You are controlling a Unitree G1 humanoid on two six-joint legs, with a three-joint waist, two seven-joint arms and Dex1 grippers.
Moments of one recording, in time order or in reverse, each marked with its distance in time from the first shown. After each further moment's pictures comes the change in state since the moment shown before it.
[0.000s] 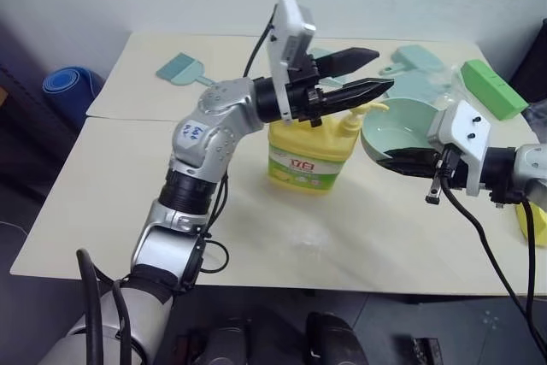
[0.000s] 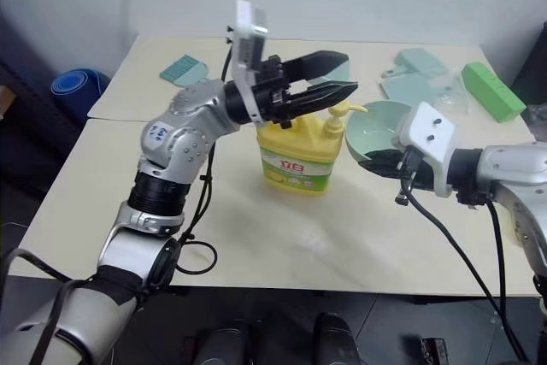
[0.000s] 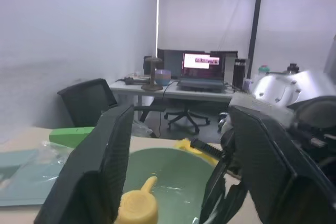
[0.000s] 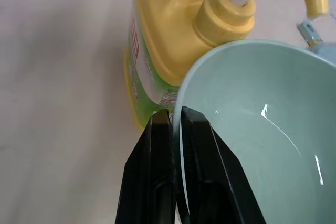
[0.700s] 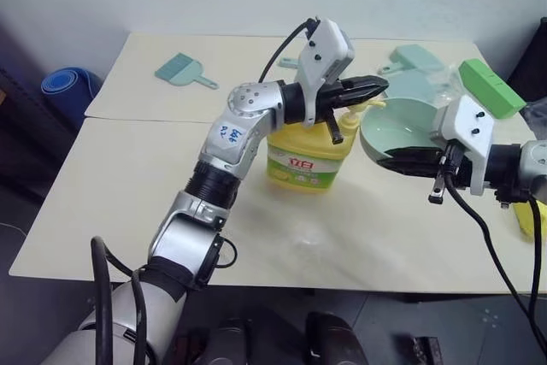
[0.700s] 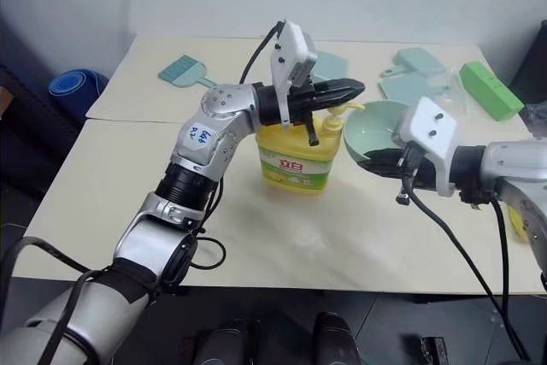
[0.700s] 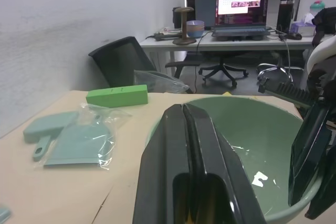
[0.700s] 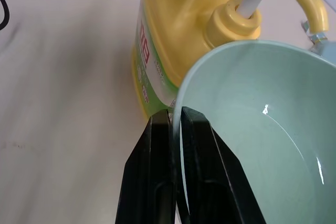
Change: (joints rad) left arm -0.074 -0.098 -0.026 0.197 0.251 -0.138 0.054; right arm -0.030 -0.010 -0.008 -0.025 0.039 0.057 -0.019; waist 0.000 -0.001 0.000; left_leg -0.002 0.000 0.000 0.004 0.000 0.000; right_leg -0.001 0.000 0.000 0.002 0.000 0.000
